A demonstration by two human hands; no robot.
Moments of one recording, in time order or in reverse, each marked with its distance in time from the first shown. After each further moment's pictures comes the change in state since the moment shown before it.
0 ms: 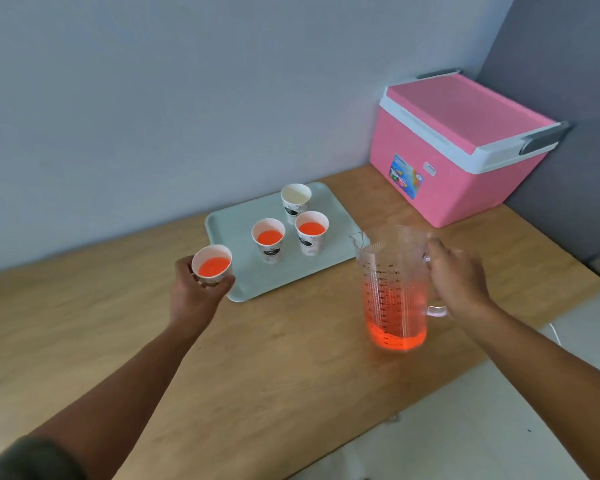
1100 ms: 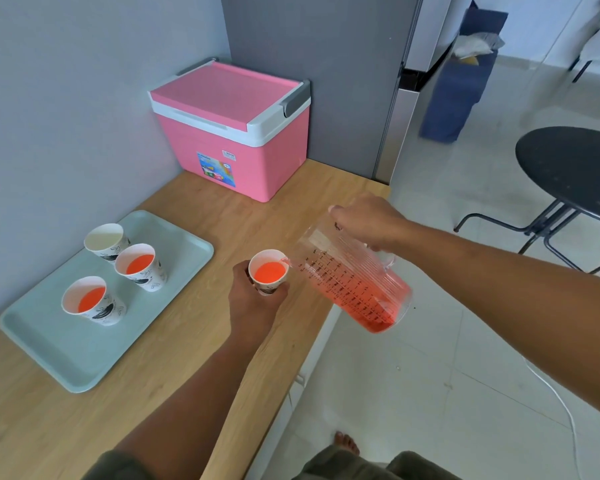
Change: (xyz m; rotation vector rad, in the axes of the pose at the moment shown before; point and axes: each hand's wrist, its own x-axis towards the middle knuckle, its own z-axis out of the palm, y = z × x) left_hand -0.159 0.121 0.234 -0.084 -0.657 0.305; right_hand -0.023 0.033 -0.156 -0.335 -0.034 0.184
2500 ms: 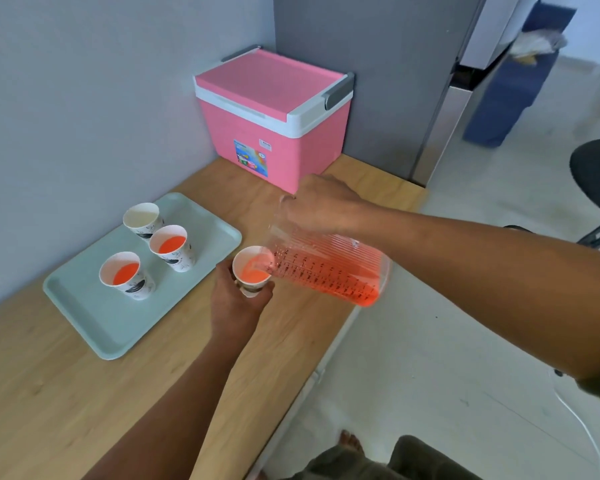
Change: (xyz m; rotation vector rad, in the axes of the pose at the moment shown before) left_hand -0.005 -0.020 -0.059 0.095 0.159 0.072; right_hand 0.000 -0.104 0.039 -0.238 -0.107 -0.313
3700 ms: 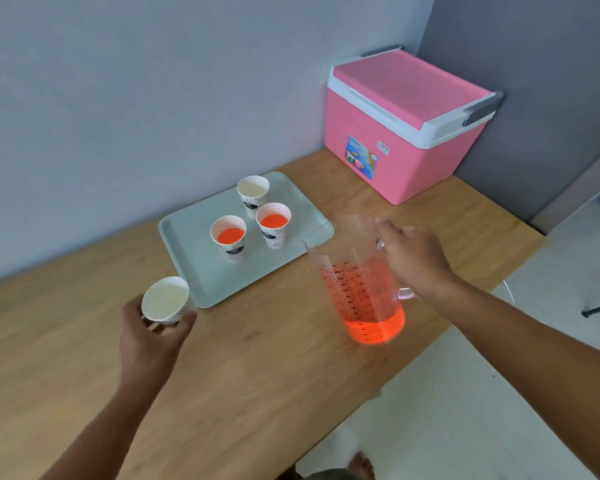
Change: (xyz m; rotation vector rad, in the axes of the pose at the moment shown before) left_hand -0.074 -0.099 -0.213 -0.042 0.447 -0.420; right_hand -0.004 -0.020 0.079 0.476 0.136 0.033
